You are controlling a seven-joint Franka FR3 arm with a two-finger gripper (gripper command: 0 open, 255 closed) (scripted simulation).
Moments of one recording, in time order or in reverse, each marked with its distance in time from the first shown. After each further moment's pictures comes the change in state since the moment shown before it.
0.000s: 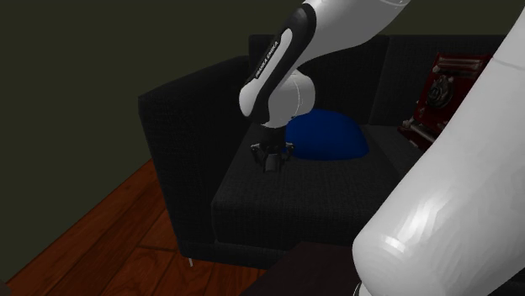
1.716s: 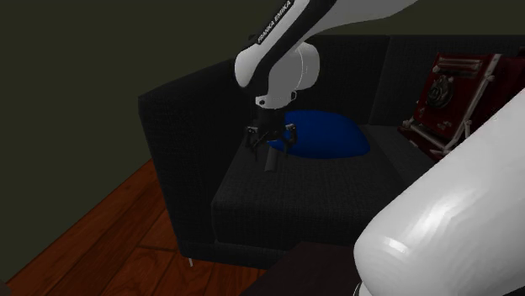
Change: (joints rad) arm 0.025 -0.176 0.019 0.020 0.004 -0.240 -0.036
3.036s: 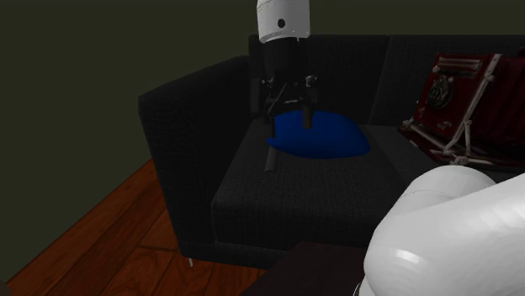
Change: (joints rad) arm 0.148 -0.438 0.029 0.115 0.054 -0.771 -0.237
